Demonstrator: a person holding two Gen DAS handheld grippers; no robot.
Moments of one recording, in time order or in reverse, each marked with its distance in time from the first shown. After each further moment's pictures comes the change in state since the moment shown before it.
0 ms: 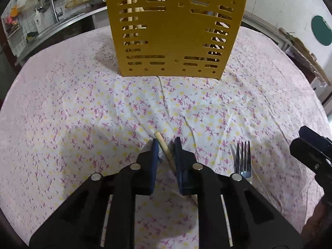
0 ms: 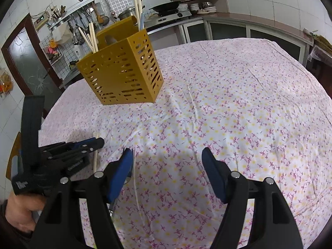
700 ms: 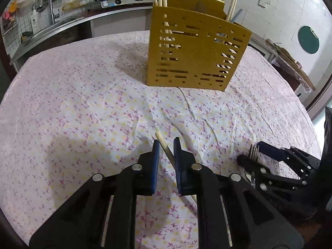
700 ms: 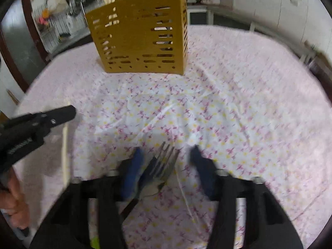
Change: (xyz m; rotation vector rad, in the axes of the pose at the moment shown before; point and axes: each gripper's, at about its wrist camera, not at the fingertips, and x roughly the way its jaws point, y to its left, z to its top) left arm -0.030 0.065 -0.008 0.000 -0.070 -0.114; right arm 0.053 0.084 -0.022 -0.121 0.103 -0.191
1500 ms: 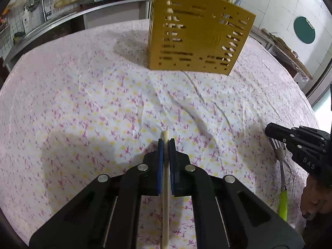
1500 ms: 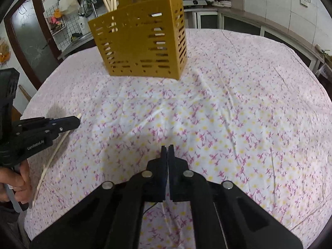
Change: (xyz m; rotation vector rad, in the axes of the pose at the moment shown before) left arm 0.018 0.013 -0.011 0.046 0.057 -0.024; right arm -0.008 -0.038 0.002 -0.024 0.000 0.130
